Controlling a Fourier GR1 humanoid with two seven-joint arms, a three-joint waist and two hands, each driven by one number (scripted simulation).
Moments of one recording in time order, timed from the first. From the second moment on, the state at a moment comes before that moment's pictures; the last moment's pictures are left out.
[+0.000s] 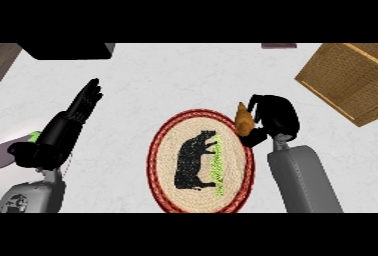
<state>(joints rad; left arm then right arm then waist) -0.16 0.18 0.07 -1.62 -0.06 -0.22 0.04 -0.42 -0.01 0.02 -1.31 1.27 0.26 0.35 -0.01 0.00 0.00</state>
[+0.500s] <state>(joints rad) -0.19 0.17 0.04 -1.57 -0.07 -0.23 0.02 -0.66 0.00 0.01 -1.34 1.01 -0.19 0.72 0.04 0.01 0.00</state>
